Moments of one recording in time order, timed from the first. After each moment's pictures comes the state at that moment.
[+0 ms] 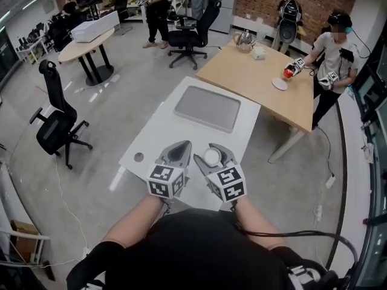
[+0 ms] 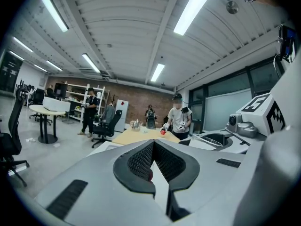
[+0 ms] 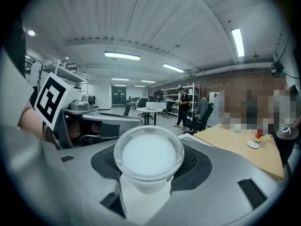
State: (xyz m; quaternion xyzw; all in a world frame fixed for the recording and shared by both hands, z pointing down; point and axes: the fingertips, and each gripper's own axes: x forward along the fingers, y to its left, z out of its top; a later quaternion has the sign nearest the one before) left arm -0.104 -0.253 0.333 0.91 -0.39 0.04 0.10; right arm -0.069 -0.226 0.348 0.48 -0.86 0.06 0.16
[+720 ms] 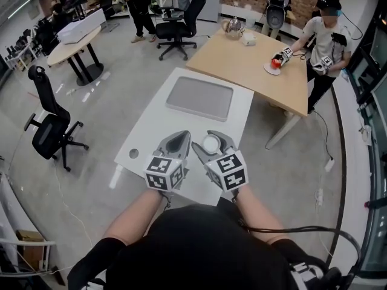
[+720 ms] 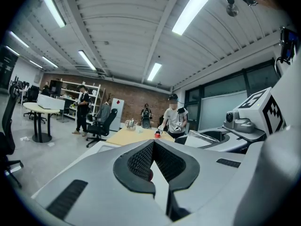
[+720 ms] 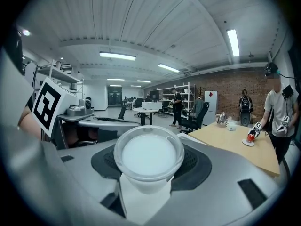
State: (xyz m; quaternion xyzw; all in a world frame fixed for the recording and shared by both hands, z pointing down) left arm -0.082 -0.251 0.326 0.92 -0.37 0.04 0.10; right arm -0.051 -0.228 0.334 0.50 -0.85 0.07 0.16
